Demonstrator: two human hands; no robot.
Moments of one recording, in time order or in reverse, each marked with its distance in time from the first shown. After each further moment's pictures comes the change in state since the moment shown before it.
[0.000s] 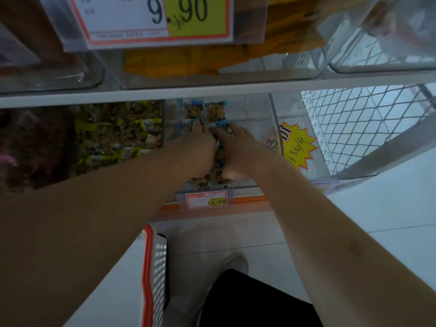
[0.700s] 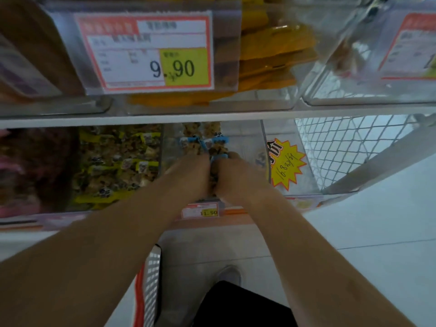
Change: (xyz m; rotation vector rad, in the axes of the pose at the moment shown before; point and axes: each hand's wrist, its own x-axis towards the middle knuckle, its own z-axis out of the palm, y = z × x) left_hand -0.009 0.014 0.011 -0.384 0.016 0.081; right_hand -0.036 -0.010 0.005 0.038 0.083 -0.001
